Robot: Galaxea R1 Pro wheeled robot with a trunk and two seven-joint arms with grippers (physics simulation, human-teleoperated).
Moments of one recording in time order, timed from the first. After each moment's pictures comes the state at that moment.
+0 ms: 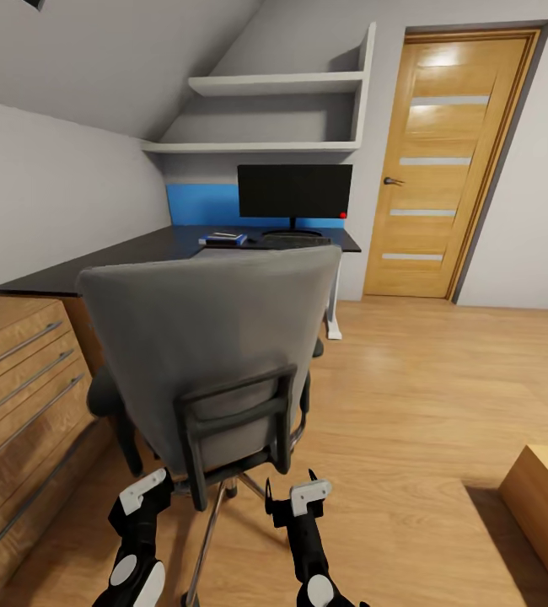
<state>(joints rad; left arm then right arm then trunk) -0.25 -0.03 -0.07 -0.90 0.34 -0.32 0.39 -0.37 0.17 0.63 -0.62 -0.06 -0.43 -0.45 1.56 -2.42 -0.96</state>
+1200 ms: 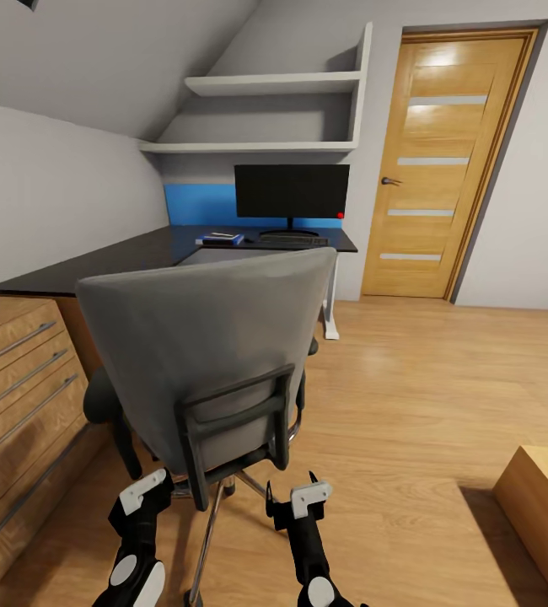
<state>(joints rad) -0.25 -0.03 -0.06 -0.90 0.34 -0.32 0.39 -0.37 0.17 0.63 -0.61 -0.06 -0.43 -0.45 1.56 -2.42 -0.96</state>
